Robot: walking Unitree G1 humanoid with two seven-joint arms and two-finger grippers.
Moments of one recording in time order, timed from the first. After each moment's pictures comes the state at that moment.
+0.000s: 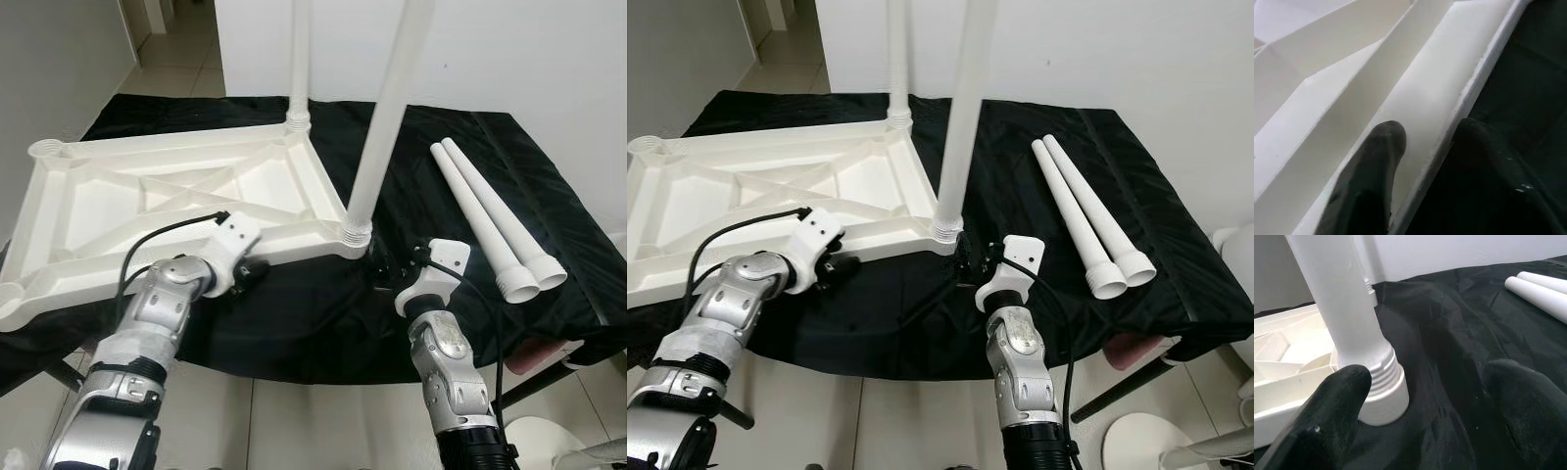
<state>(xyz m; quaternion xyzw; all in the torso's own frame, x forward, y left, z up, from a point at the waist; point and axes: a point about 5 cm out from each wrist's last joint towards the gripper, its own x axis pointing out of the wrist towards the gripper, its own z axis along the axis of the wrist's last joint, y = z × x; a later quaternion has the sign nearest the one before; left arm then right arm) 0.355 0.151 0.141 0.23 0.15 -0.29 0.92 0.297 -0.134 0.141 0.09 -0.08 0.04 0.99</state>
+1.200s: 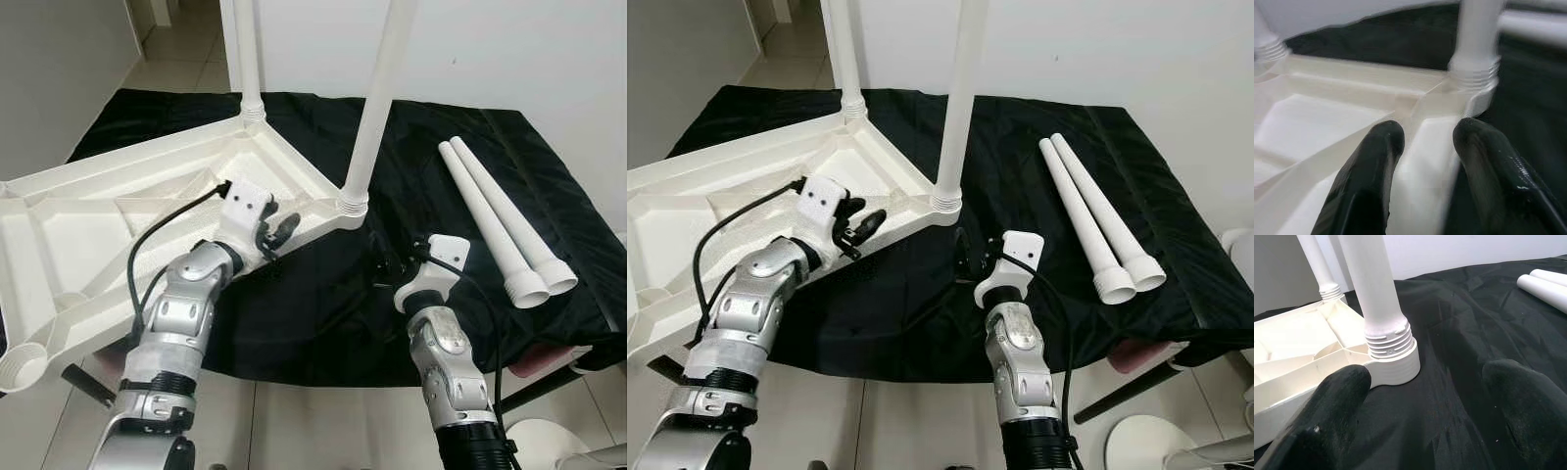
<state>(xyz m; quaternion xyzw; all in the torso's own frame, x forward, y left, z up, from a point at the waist) 0.350 0.135 0.186 0.11 -0.02 -0.27 0.96 0.299 -0.133 0.145 0.10 -0.08 0.04 0.99</state>
